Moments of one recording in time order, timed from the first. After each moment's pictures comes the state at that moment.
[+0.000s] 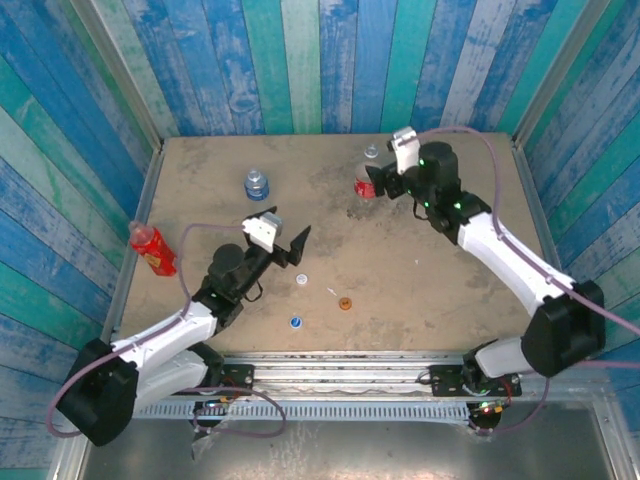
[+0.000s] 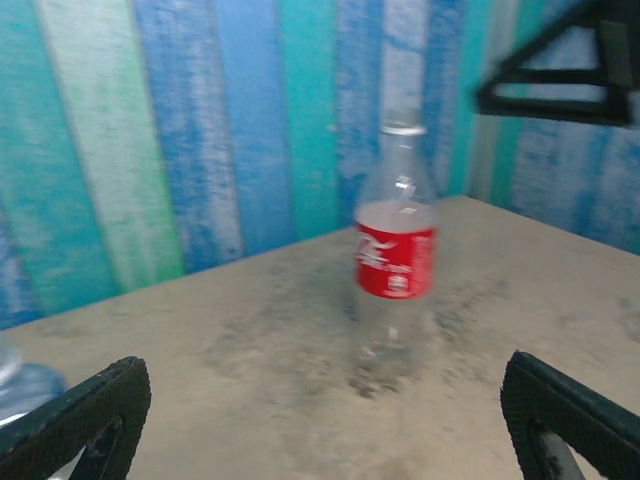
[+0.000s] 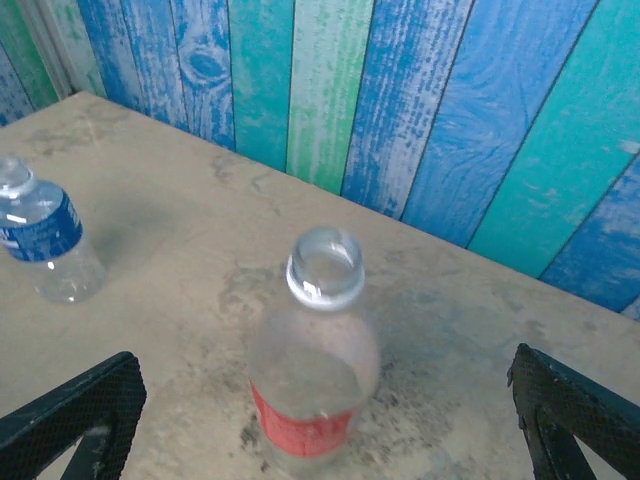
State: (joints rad) left arm -0.59 0.99 0.32 0.69 0.01 0.02; right arm 0.44 1.44 1.20 -0.12 -0.01 -0.09
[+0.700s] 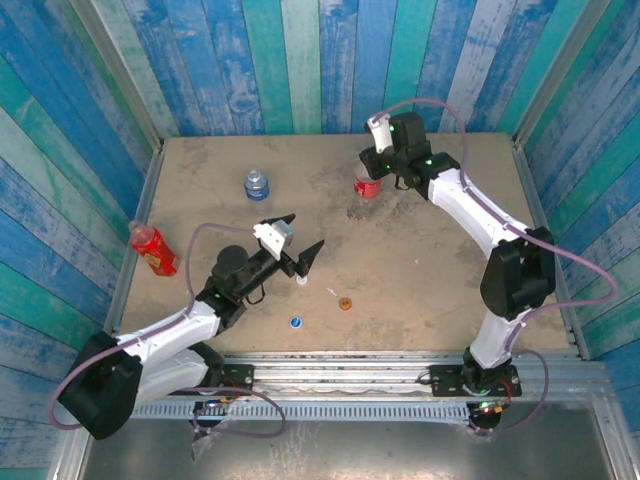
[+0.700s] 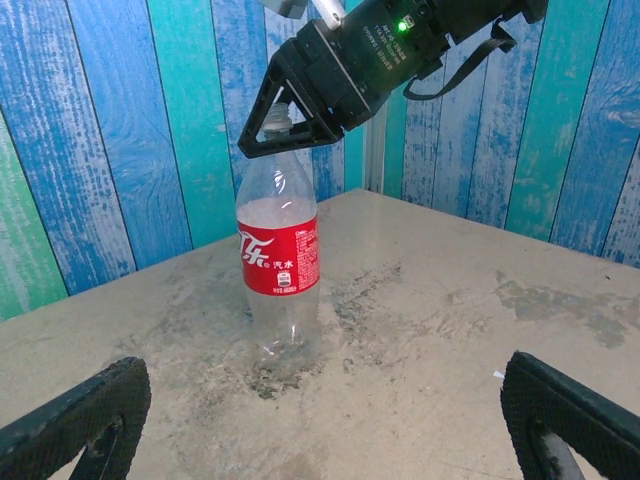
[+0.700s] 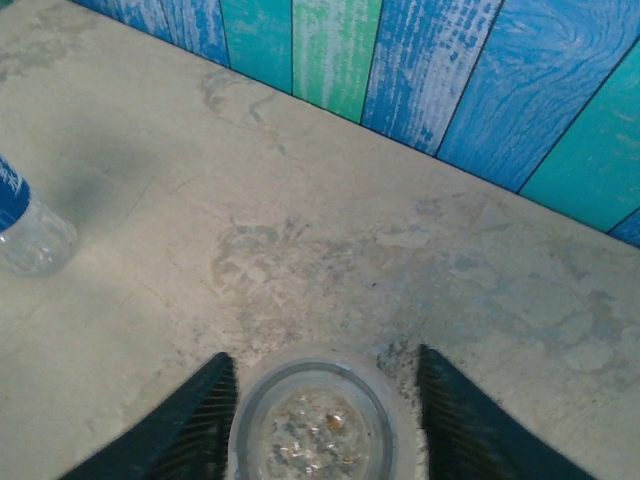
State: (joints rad) left arm -0.61 1.03 0.31 0.74 0.18 0.02; right arm 0.43 1.79 1.58 -0.38 -0.05 -0.07
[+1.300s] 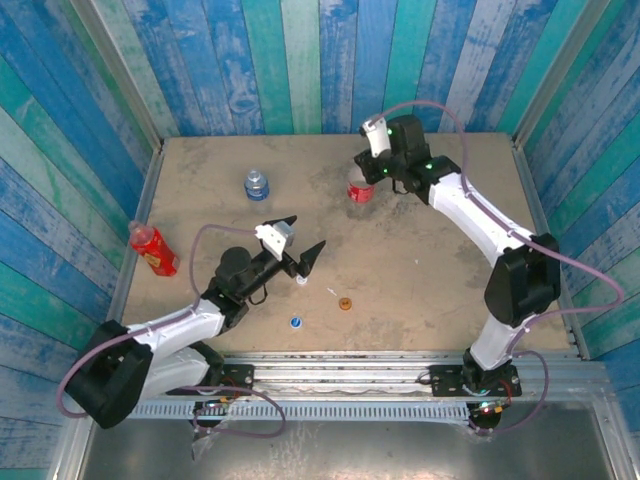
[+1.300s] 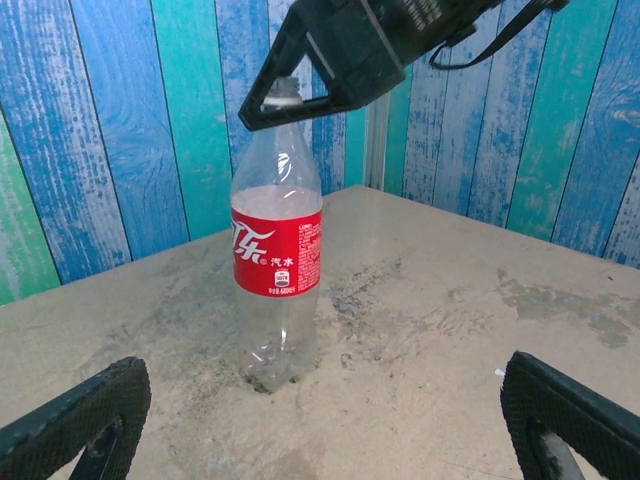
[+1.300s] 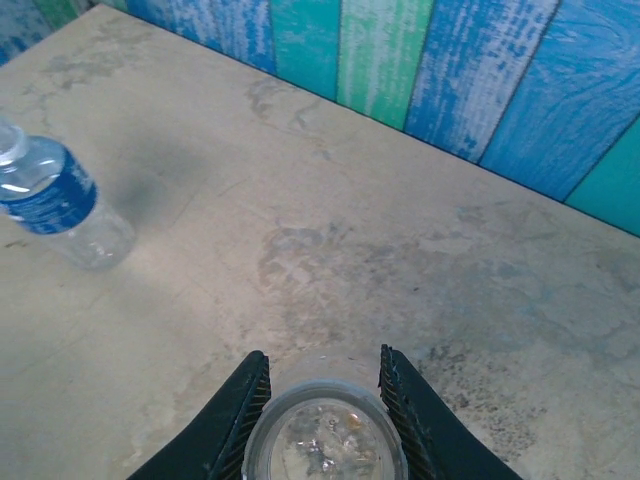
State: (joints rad) left arm -0.61 1.11 0.29 0.85 0.18 0.00; right arm 0.48 1.73 1.54 -0.38 -0.12 -0.06
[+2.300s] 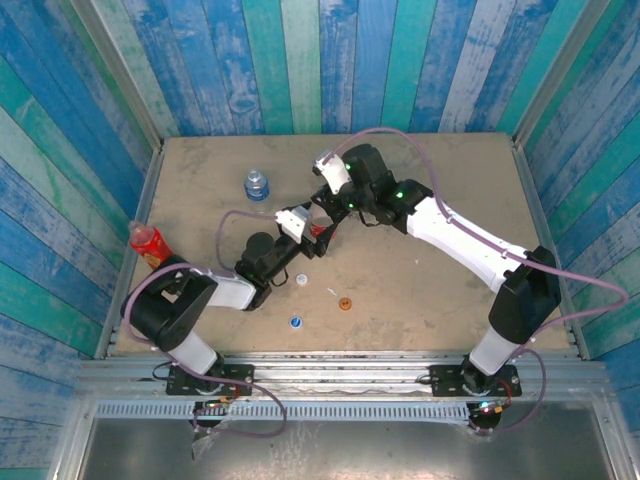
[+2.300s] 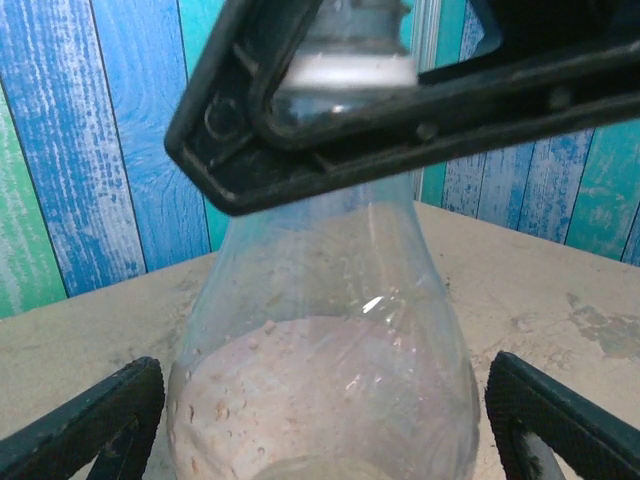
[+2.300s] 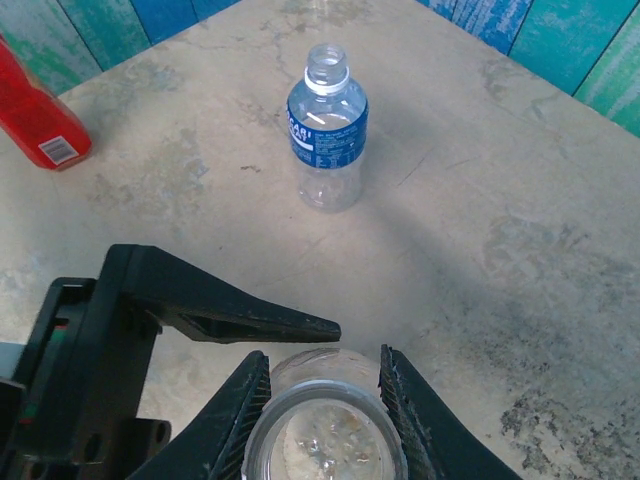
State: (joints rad) left arm -0.61 1.60 0.43 1.23 0.12 -0.01; right arm 0.74 1.67 1.49 -0.44 -0.14 -0.06
